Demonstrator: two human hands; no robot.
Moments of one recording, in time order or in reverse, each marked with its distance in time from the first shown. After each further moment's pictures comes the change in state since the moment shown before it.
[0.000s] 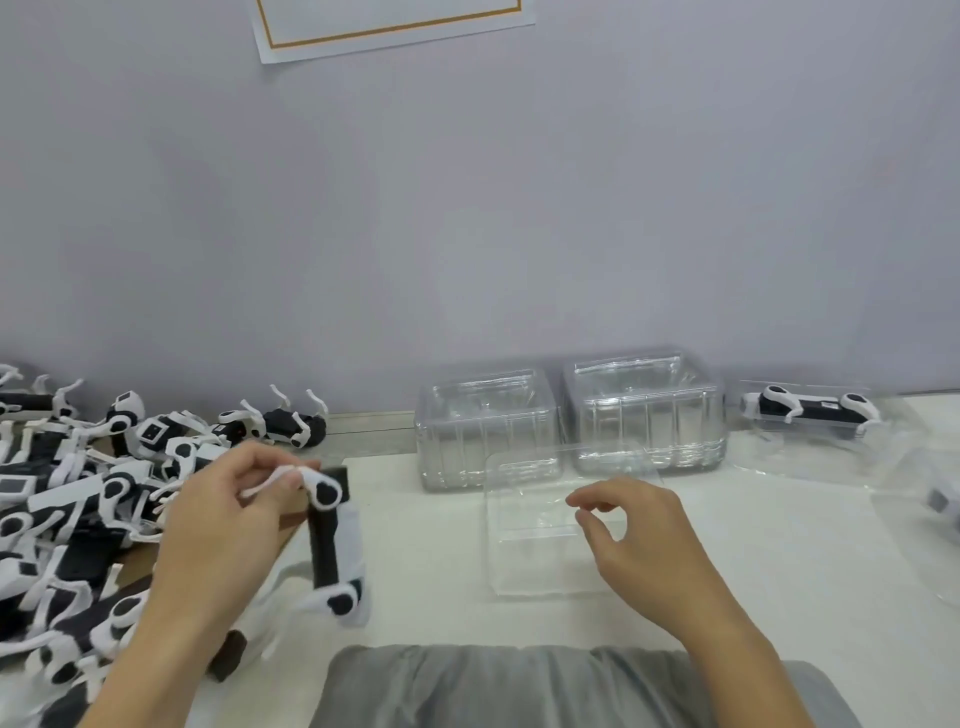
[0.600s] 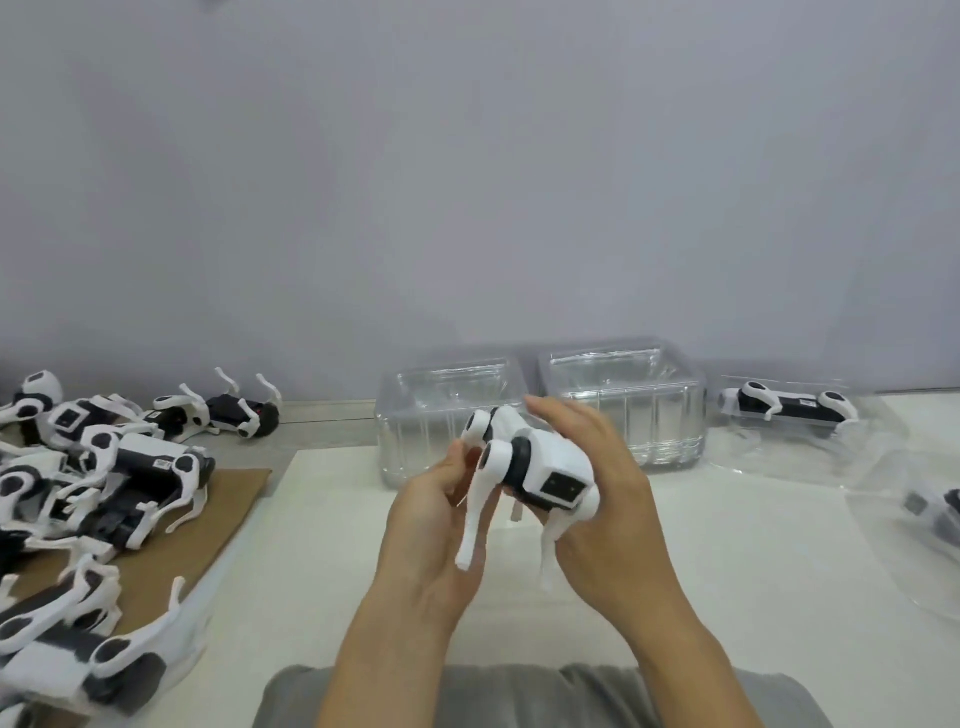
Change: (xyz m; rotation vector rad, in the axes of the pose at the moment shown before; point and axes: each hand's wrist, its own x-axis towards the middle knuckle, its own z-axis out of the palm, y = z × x) left_hand -0.029 0.040 0.155 -1.273 -0.370 -0.726; right_hand 0.021 -0.013 0.013 0.313 0.171 -0.281
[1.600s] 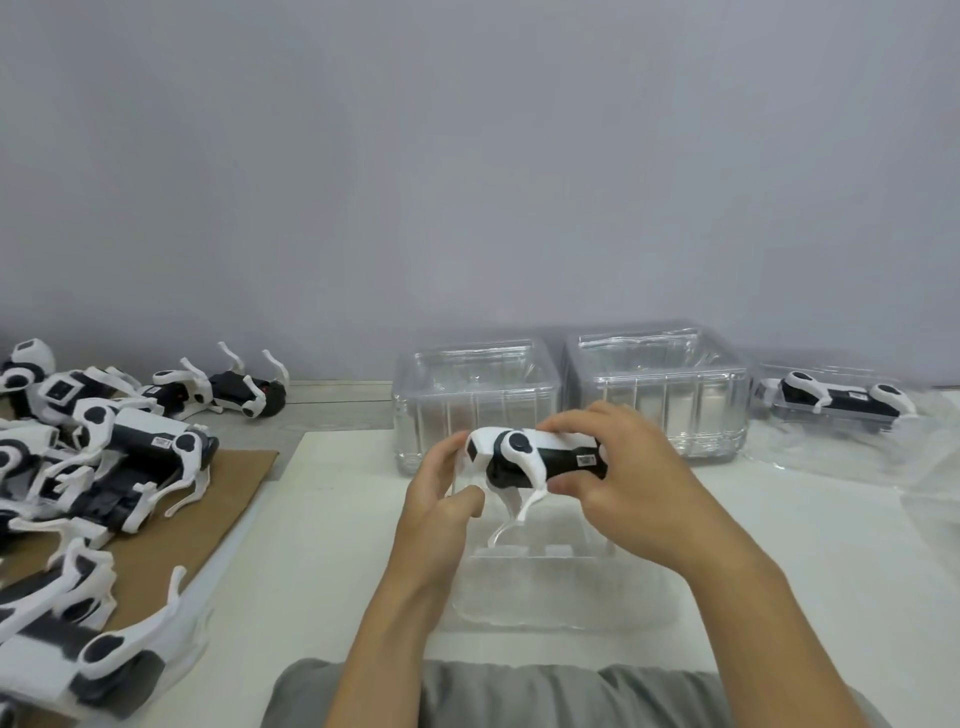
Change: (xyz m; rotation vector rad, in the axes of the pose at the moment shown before) left_hand 0.049 -0.008 -0.072 0.805 0.006 0.253; right_hand 0.035 0.019 0.000 -0.417 -0.365 0.231
